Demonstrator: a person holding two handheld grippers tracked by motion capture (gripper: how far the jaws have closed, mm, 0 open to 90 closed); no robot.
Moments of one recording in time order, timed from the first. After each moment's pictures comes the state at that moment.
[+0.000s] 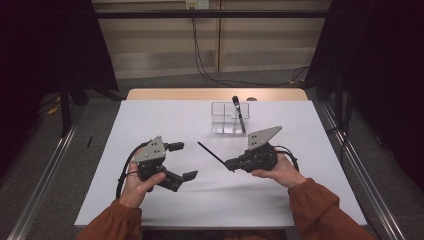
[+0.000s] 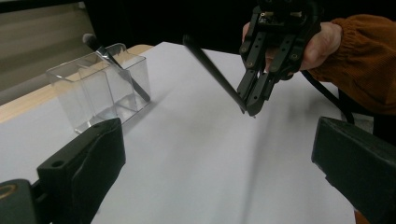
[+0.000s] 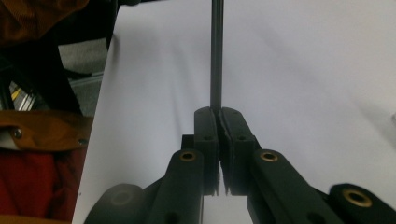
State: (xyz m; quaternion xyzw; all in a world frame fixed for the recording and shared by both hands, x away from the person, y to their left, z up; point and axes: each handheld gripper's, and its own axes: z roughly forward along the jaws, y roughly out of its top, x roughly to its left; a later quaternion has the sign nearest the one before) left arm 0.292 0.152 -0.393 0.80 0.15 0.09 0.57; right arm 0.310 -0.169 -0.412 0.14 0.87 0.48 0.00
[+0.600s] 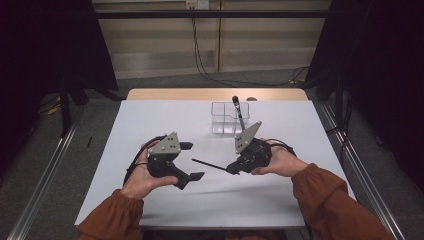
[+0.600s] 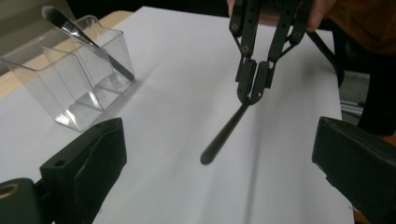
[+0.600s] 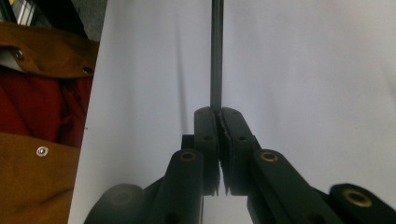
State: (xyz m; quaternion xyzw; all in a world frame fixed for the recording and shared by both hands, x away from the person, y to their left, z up) left arm 0.303 0.129 -0.383 0.86 0.12 0.06 0.49; right arm 0.319 -0.148 -0.393 0.06 0.94 0.33 -0.02
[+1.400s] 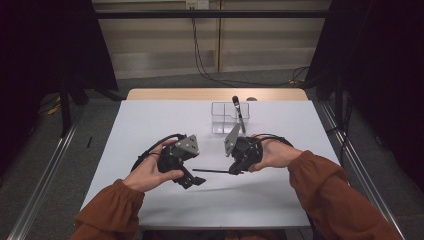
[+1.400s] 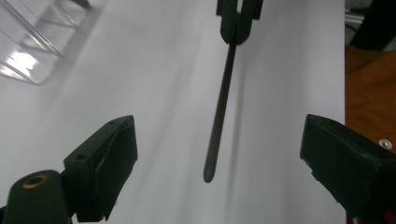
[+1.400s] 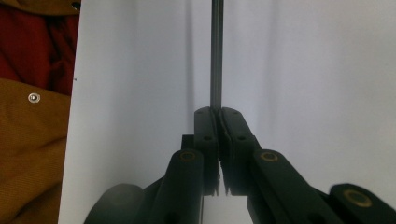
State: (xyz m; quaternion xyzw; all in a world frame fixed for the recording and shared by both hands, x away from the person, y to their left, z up) left arm 0.317 0.099 -0.383 0.95 0.08 0.01 0.32; right arm 0.331 -0.126 -0.391 0.03 0.98 0.20 -0.03
